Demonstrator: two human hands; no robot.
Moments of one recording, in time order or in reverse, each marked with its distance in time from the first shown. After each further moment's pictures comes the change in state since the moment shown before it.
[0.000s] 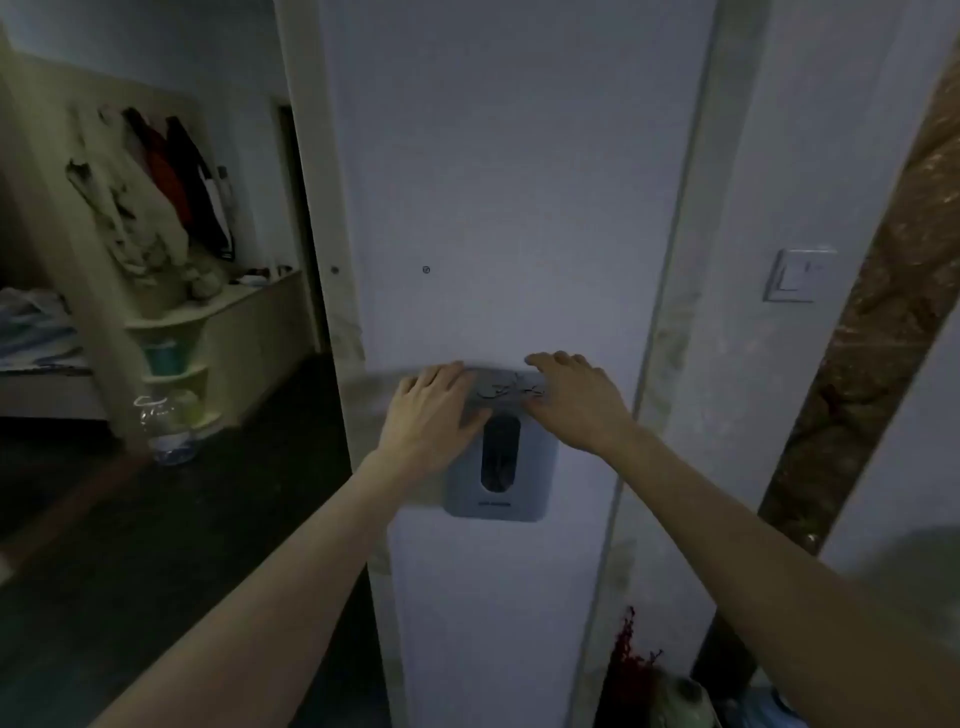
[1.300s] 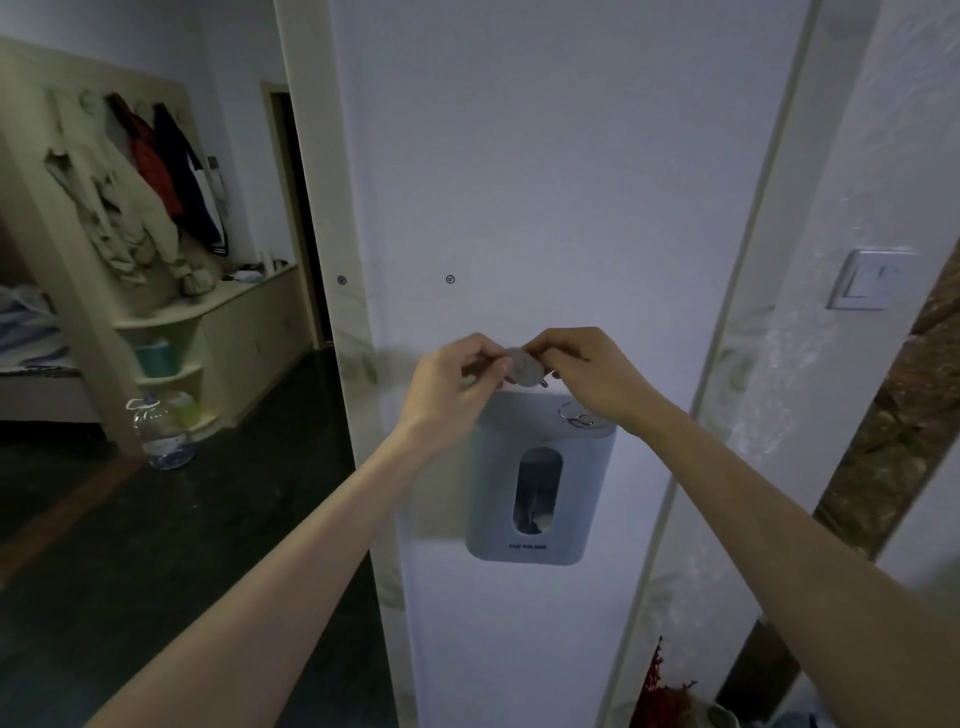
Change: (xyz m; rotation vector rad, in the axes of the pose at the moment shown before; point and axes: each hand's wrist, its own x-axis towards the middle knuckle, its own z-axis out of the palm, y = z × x) left_hand 0.063 -0.035 -0.008 -0.939 0.157 -0.093; right_hand 0.072 -0.016 -0.012 0.655 0.010 -0.020
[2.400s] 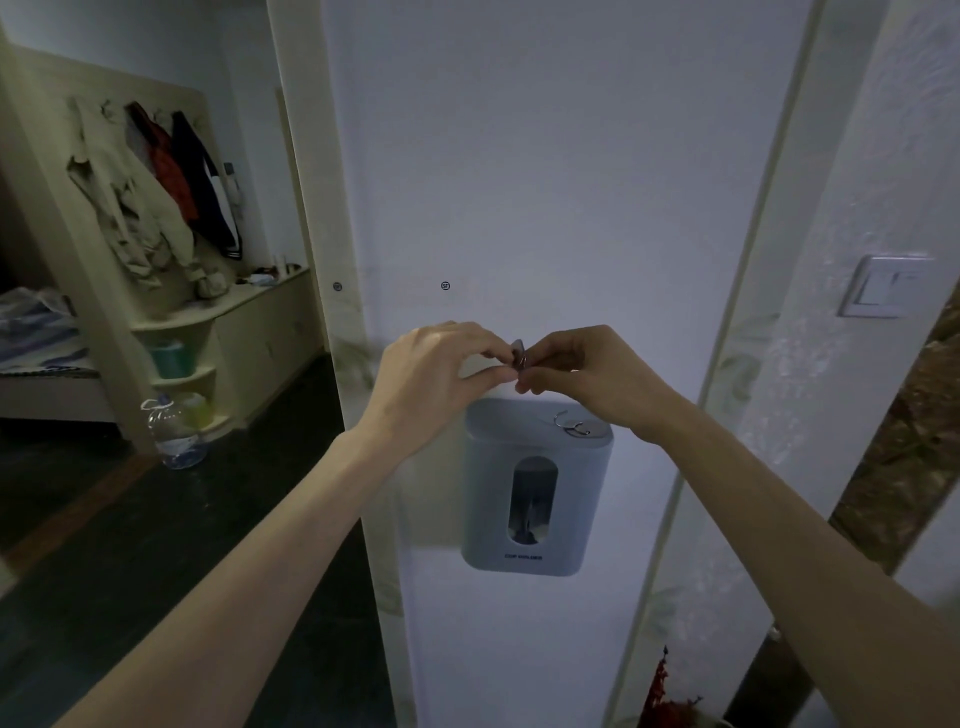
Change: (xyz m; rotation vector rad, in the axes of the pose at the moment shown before) left_hand 0.004 0.031 -0.023 0.506 0.009 0.328; right_hand -0.011 -0.011 -0.021 0.189 -0.127 -0.039
